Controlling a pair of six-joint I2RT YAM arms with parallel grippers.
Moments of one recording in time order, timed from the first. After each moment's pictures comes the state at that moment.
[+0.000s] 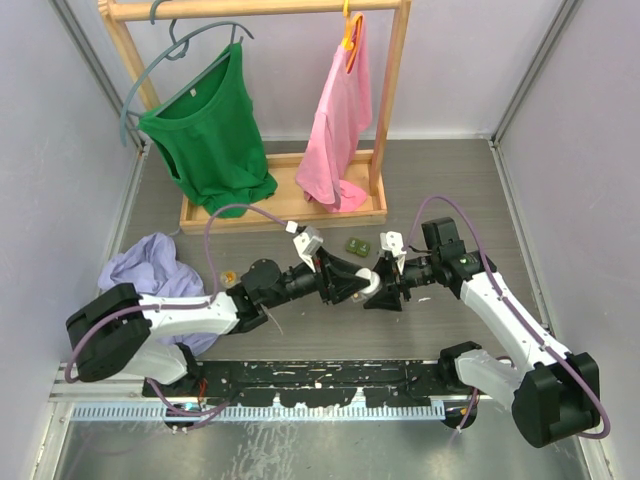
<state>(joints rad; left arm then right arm) -1.06 1.37 0.58 0.93 0.18 -0.50 0.29 1.02 0.70 -0.63 -1.16 -0.75</state>
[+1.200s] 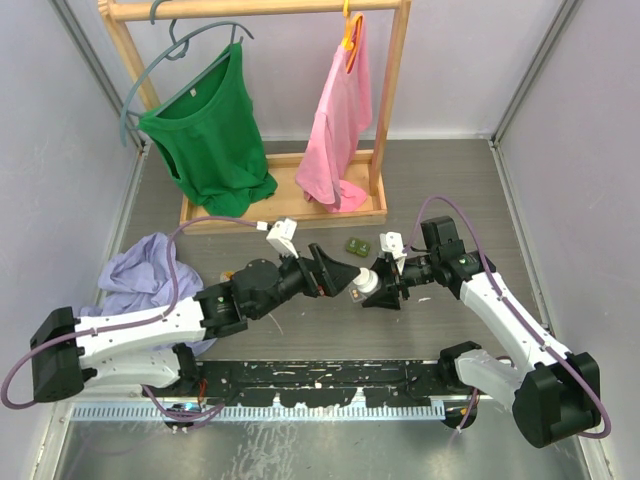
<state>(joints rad) -1.15 1.07 0.70 0.28 -0.27 -0.91 0.30 1.02 0.70 -0.60 -1.18 -0.78</state>
